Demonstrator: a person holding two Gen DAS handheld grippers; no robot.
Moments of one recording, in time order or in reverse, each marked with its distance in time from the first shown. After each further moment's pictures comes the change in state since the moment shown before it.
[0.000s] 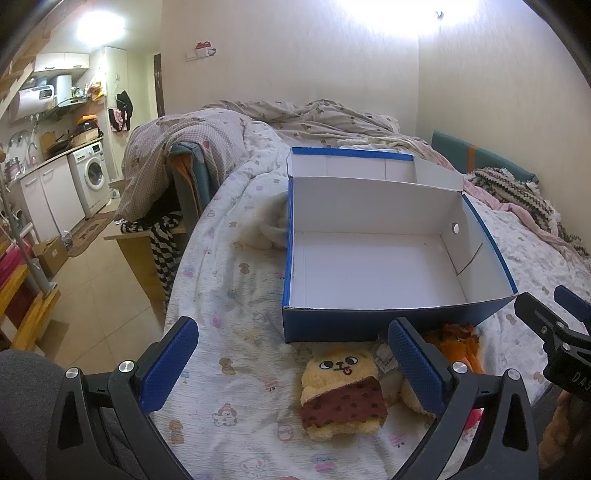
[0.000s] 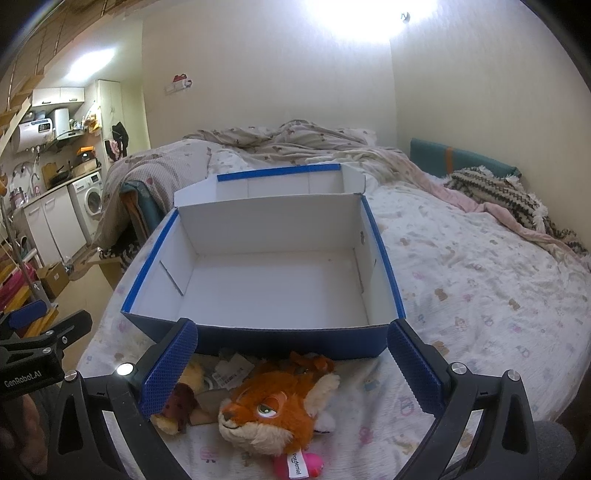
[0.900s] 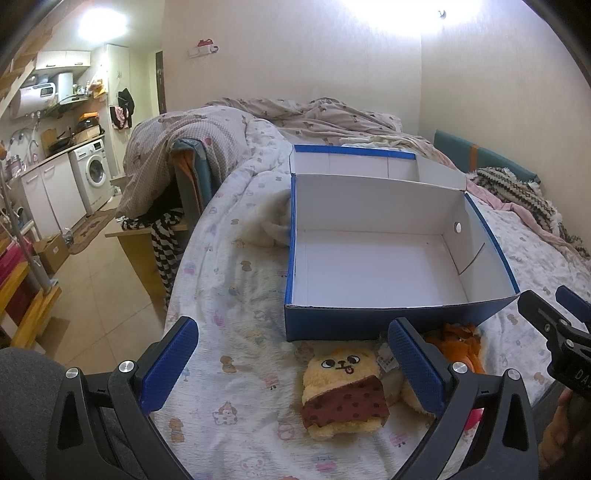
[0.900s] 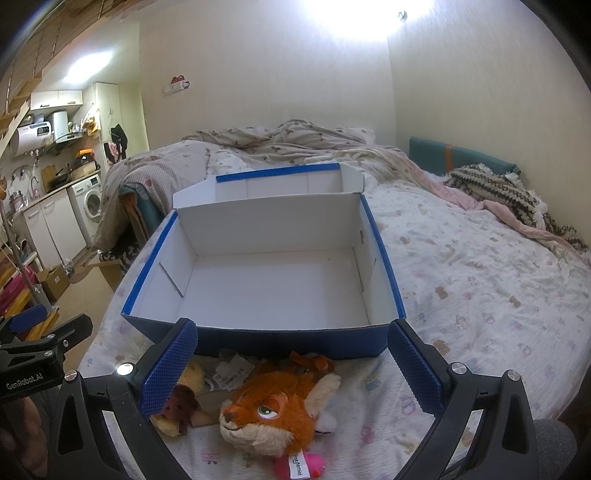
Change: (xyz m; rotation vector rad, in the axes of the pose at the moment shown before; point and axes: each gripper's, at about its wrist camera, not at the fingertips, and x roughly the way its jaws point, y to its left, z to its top) left arm 0.000 0.004 0.002 -0.015 0.010 0.004; right arm 0.003 -0.001 0.000 0.011 0.001 0.001
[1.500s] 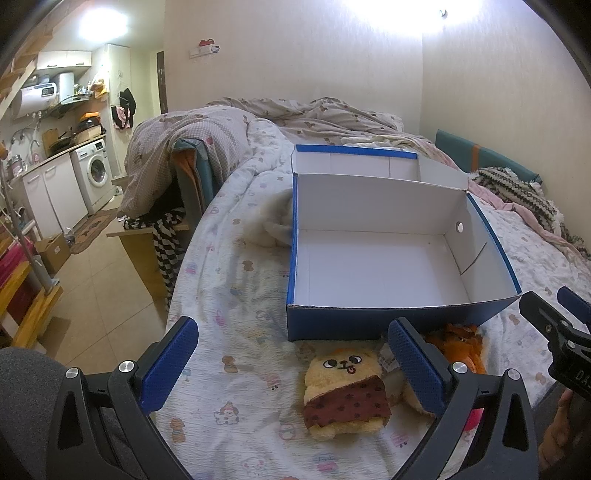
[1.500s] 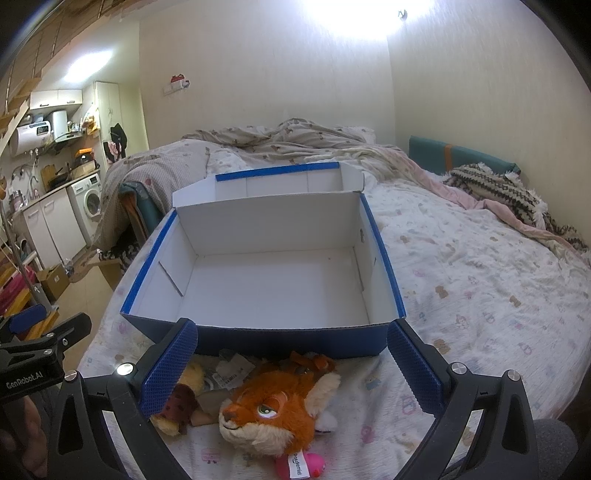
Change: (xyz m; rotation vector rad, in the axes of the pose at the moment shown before) left arm 0.000 0.000 -0.001 0.002 -0.001 -0.001; right arm 0.000 0.000 0.000 0.002 0.004 0.000
